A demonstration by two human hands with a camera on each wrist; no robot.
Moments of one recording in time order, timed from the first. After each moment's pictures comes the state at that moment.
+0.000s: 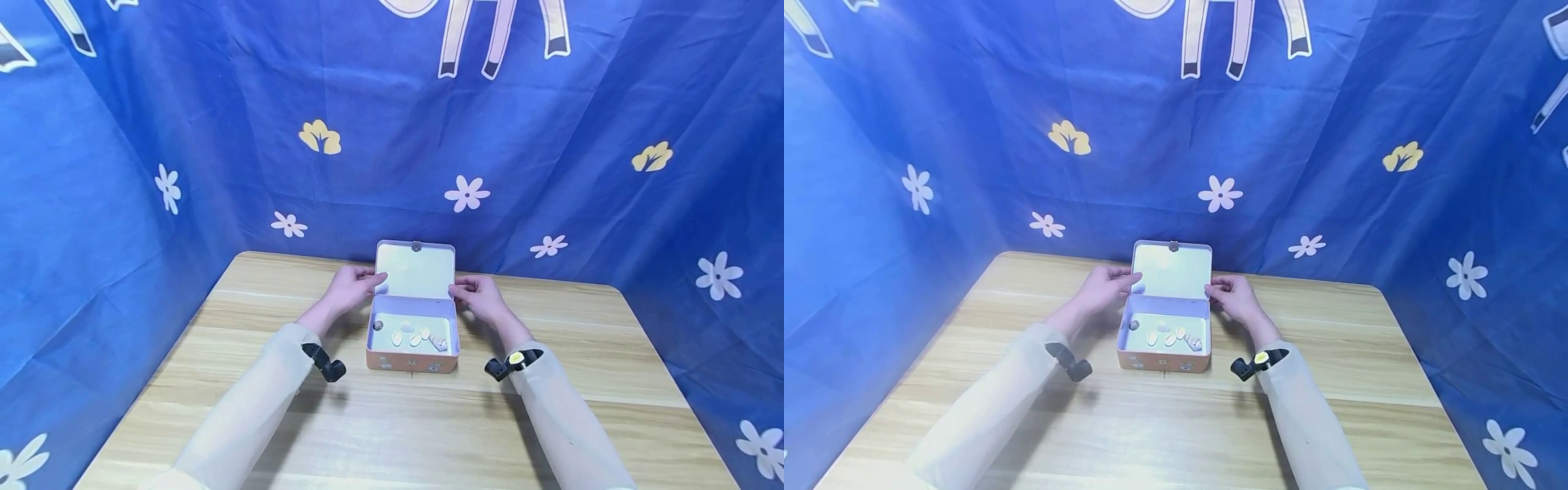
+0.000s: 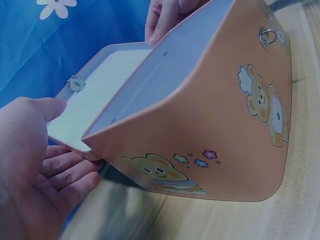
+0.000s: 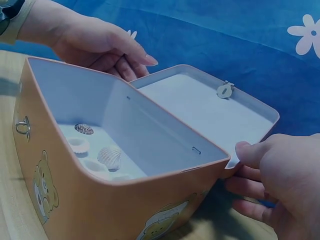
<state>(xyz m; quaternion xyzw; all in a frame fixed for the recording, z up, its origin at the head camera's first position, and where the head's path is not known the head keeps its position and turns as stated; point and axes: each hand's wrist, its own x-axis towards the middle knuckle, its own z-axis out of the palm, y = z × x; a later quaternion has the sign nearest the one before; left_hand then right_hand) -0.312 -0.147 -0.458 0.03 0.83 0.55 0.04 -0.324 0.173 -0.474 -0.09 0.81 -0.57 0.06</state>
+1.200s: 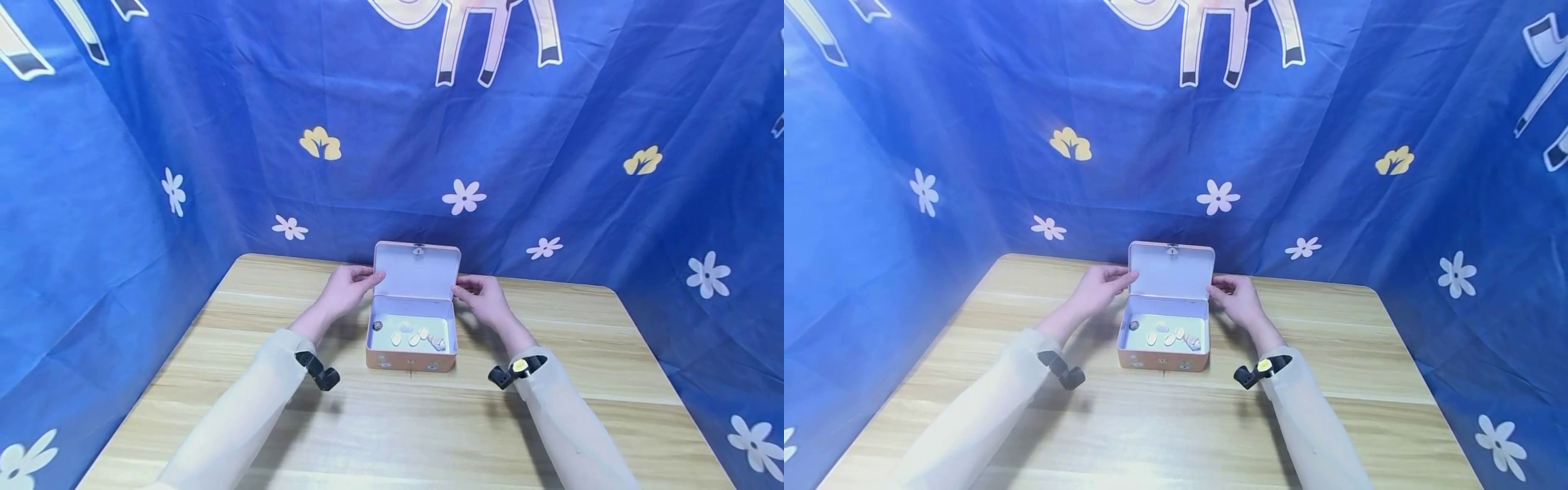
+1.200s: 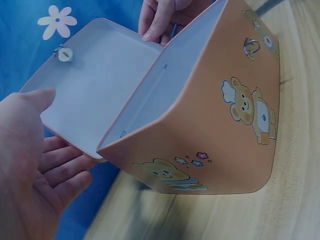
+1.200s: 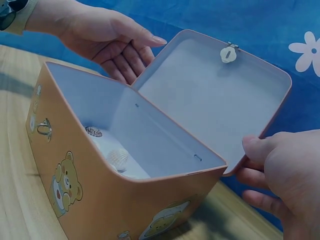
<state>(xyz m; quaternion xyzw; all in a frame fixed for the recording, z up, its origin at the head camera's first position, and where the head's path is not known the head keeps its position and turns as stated) -0.293 -0.152 -0.438 0.08 0.85 0.53 -0.01 -0.311 0.177 -0.466 -0.13 0.83 -0.53 -0.04</state>
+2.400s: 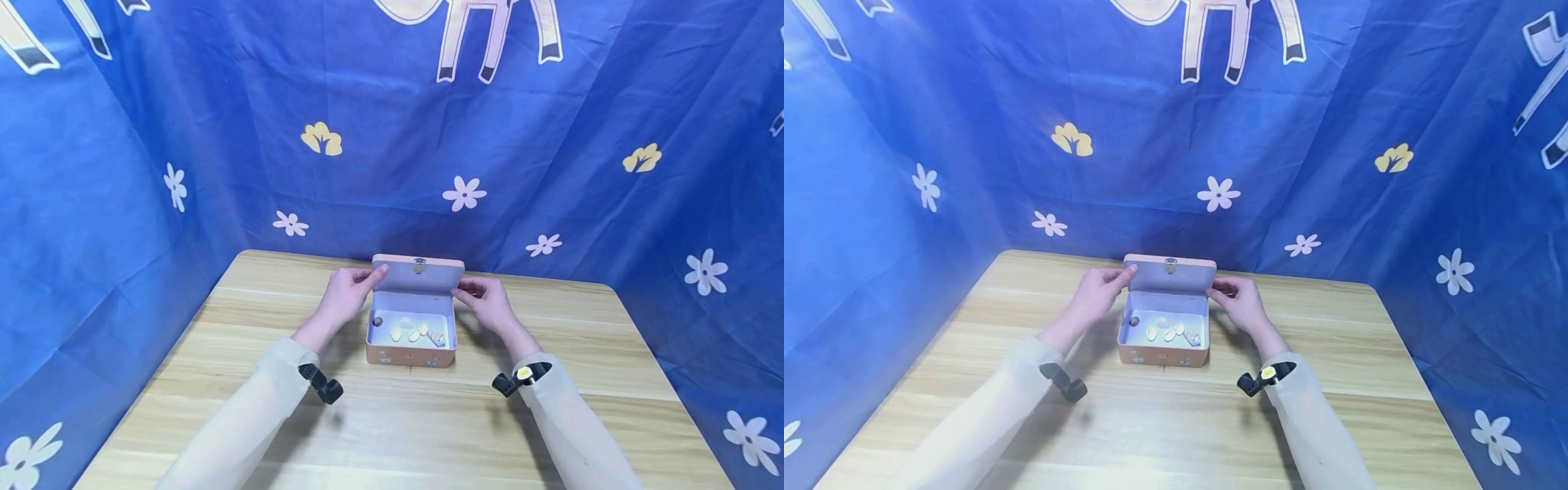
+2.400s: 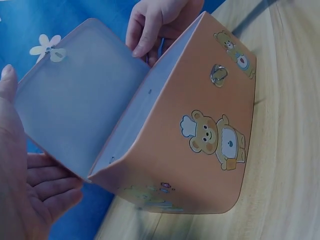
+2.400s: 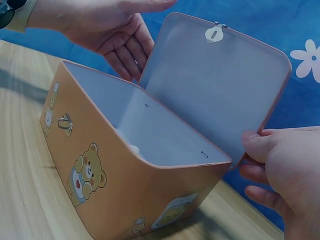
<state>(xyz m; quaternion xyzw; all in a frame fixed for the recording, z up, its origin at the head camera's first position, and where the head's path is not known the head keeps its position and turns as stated) -0.261 -0.138 -0.427 0.06 0.87 0.49 -0.08 -0.292 0.181 -0.465 -0.14 0.83 -0.54 -0.05</state>
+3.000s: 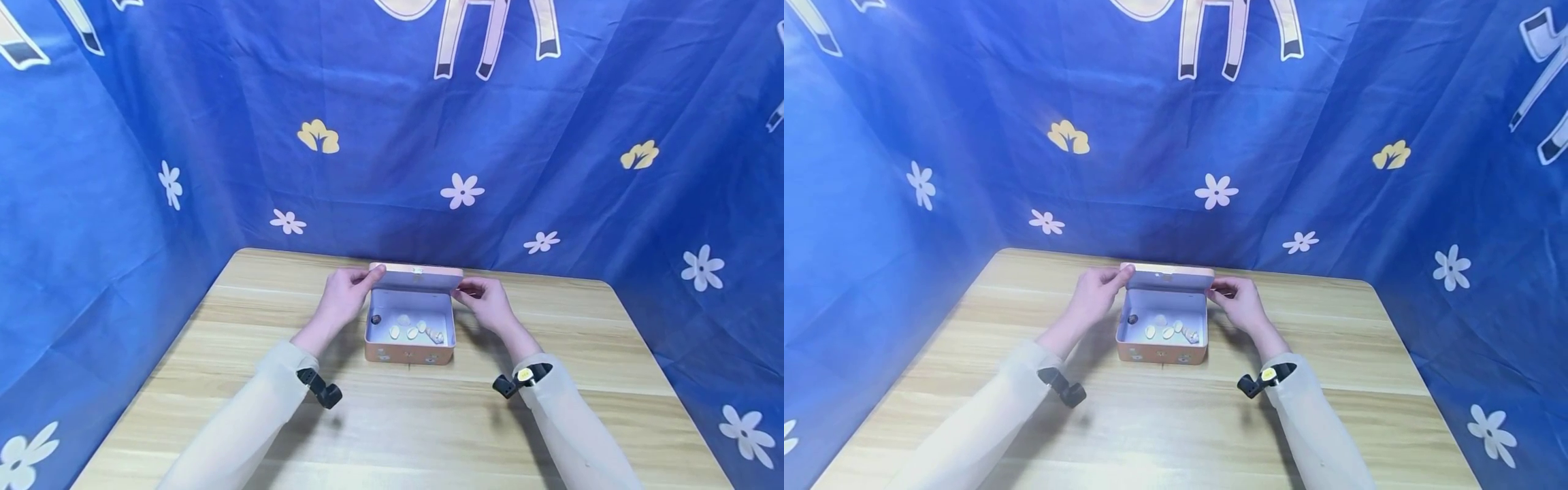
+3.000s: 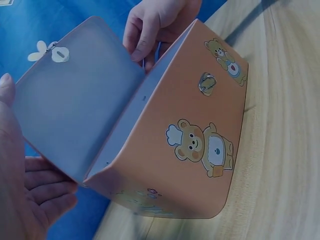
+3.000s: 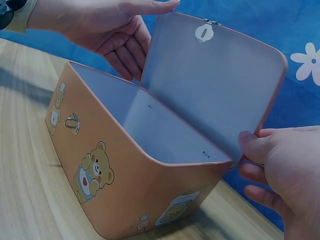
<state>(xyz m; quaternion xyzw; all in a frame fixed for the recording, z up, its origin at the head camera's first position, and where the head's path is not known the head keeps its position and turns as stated) -0.257 -0.136 -0.431 0.05 0.87 0.49 -0.08 -0.288 0.183 -0.468 -0.15 0.83 -0.53 -0.06</state>
